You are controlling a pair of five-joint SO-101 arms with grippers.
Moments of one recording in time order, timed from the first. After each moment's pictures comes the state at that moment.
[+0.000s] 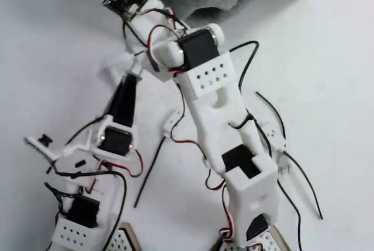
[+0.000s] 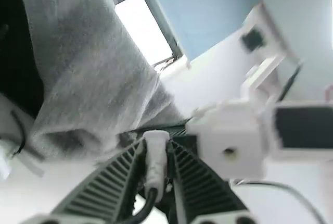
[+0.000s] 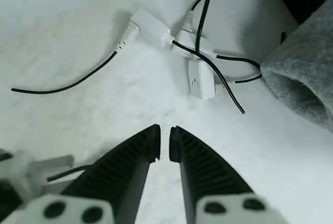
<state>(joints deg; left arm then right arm) 14.2 -103.5 97.3 1.1 57.0 -32.8 21.8 -58.9 98.0 27.8</state>
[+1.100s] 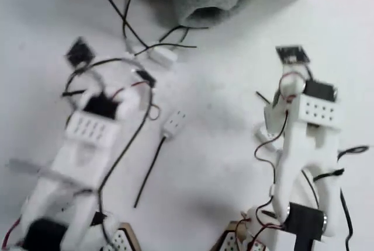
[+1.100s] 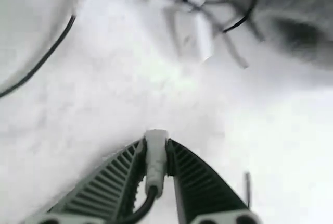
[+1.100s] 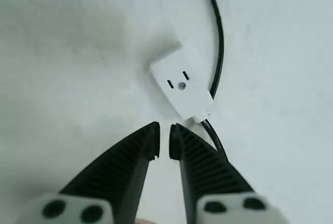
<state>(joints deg) 13.1 -20.2 30.0 54.4 61.8 11.6 -15.6 25.4 79.9 21.2</state>
